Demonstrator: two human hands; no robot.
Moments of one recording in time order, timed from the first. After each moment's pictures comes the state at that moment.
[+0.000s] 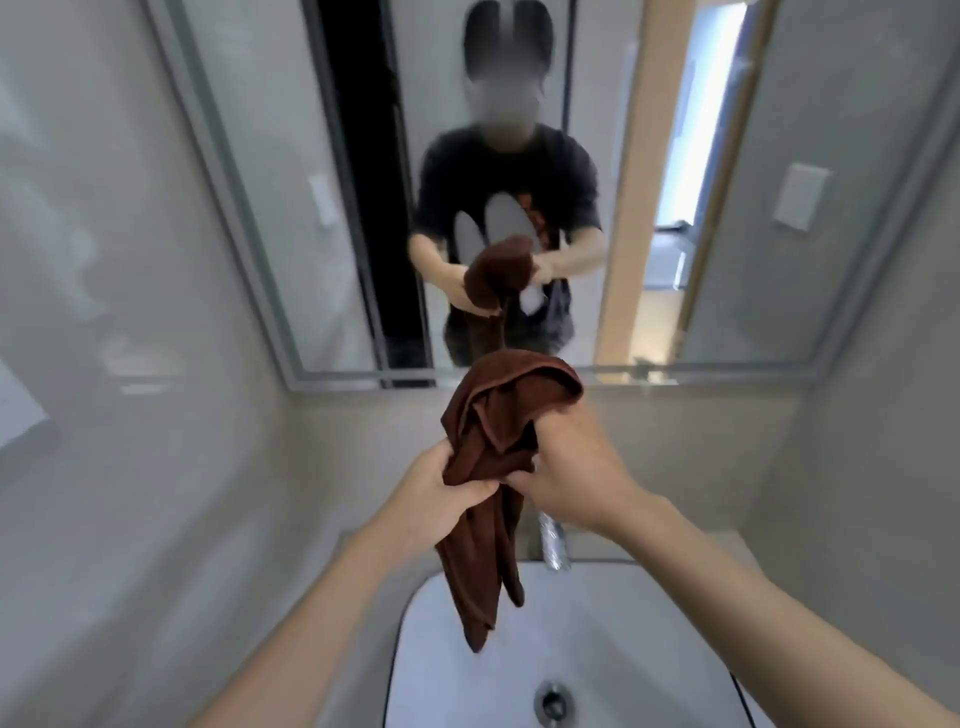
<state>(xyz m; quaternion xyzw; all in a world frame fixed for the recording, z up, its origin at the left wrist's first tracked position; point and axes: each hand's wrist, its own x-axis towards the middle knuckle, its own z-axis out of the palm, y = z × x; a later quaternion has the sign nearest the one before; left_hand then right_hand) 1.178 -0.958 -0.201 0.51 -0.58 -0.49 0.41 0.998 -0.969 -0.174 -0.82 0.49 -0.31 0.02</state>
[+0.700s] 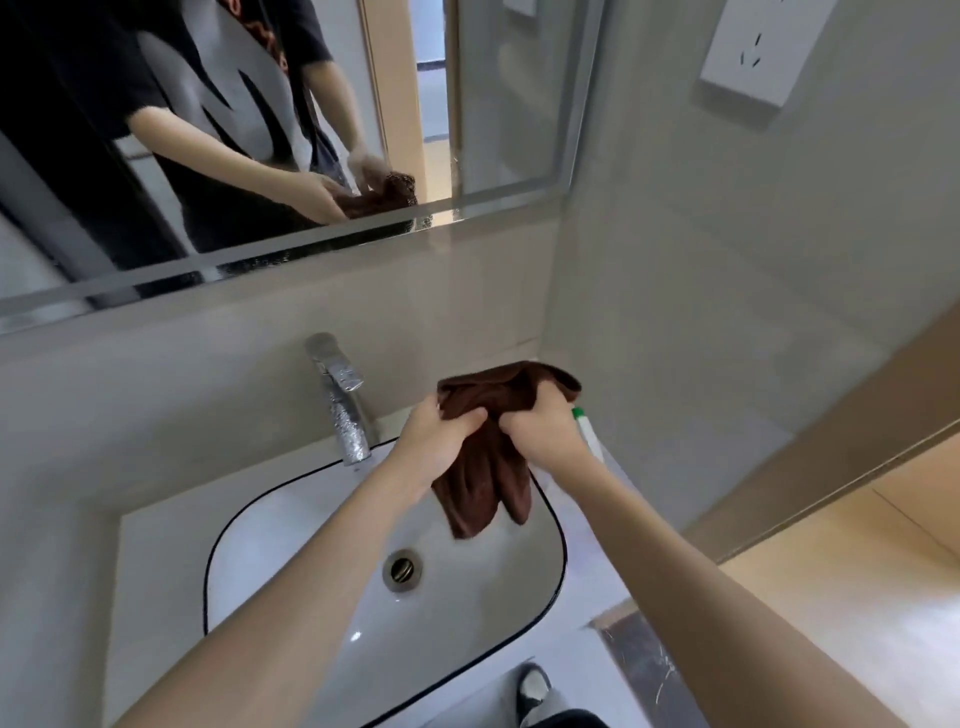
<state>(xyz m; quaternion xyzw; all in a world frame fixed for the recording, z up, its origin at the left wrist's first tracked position) 0.963 -0.953 -0.322 0.46 -0.53 -0.66 0.27 0.835 -0.892 -0.305 -0.34 0.75 -0.45 0.35</state>
